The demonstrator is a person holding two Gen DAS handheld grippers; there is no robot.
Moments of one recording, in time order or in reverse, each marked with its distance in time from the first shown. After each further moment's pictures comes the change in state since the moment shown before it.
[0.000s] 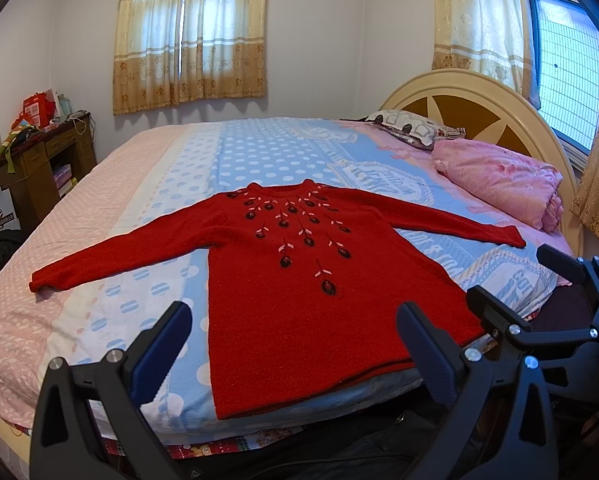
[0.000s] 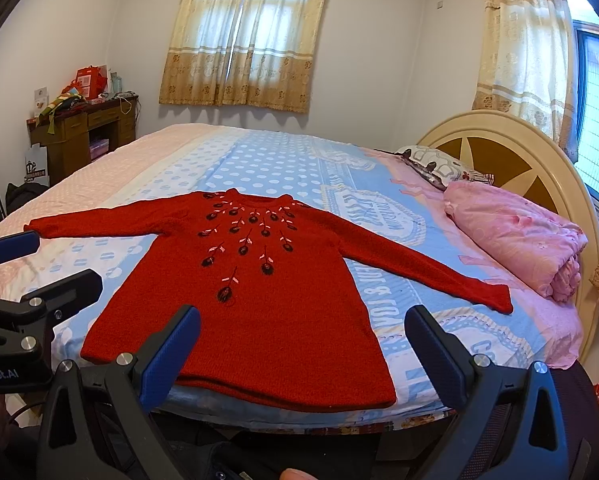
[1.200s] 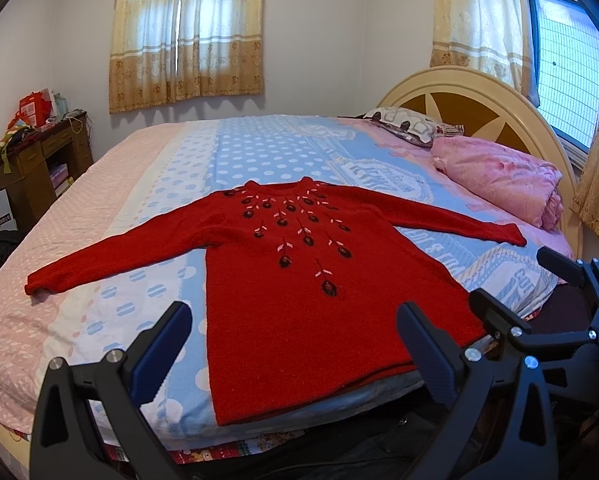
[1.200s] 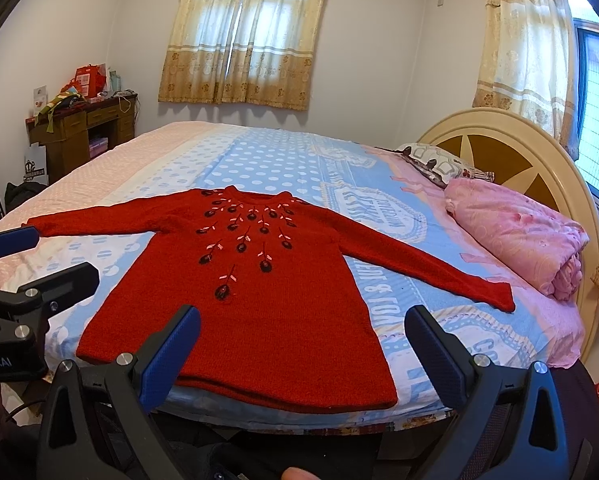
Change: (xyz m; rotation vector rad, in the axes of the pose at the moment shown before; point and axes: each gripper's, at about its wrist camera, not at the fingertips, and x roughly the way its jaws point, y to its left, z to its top) left arm 0.012 0.005 -0.001 0.008 0.014 -0.014; right arm 0.008 0.009 -0.013 0.001 0.006 -0.002
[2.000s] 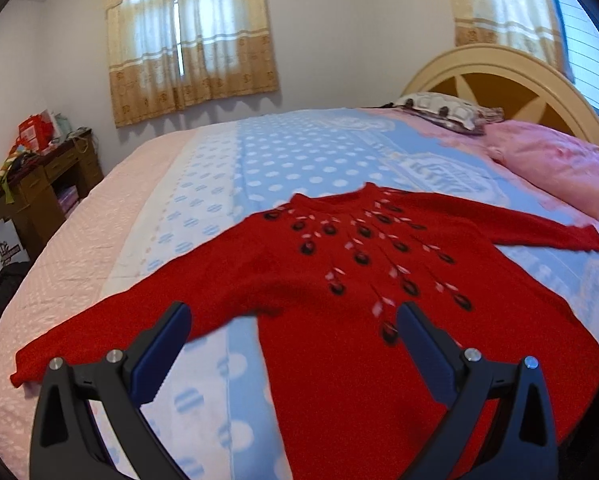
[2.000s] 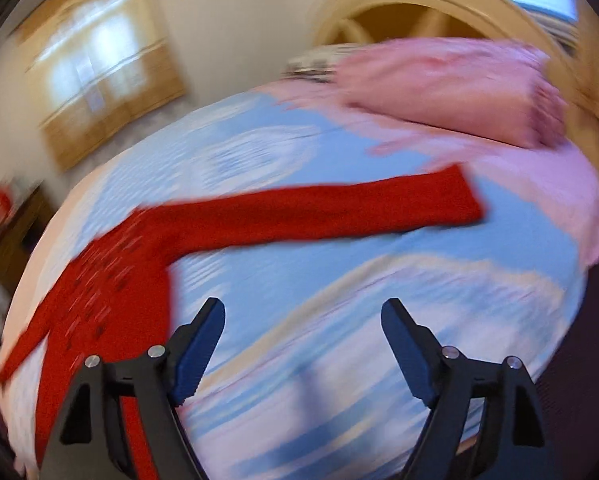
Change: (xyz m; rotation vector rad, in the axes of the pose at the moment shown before) left arm 0.140 0.072 0.057 0.069 0.006 0.110; right arm 0.153 -0.257 -0.034 0.579 0.200 -0.085
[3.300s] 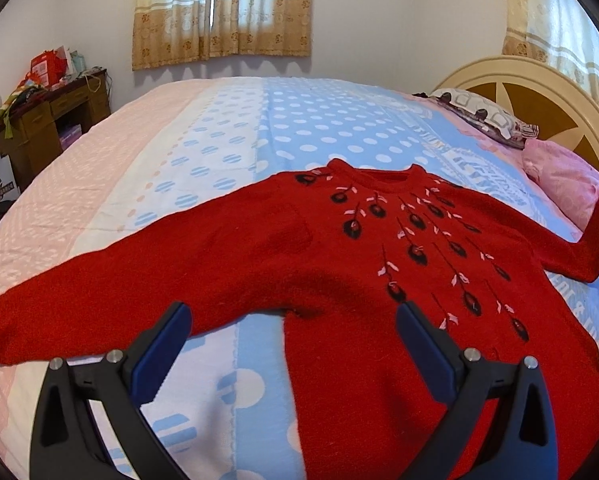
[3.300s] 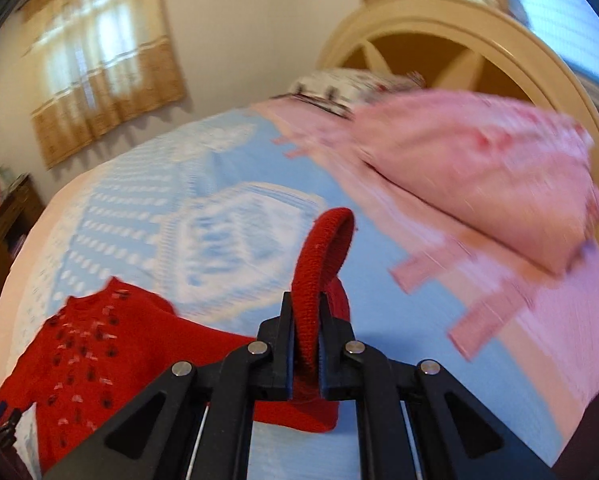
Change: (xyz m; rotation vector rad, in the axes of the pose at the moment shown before) left arm 0.072 0.041 -0.004 -0.178 0.115 -0.029; right arm 0.060 0.081 0.165 -0.163 -0.030 -0.009
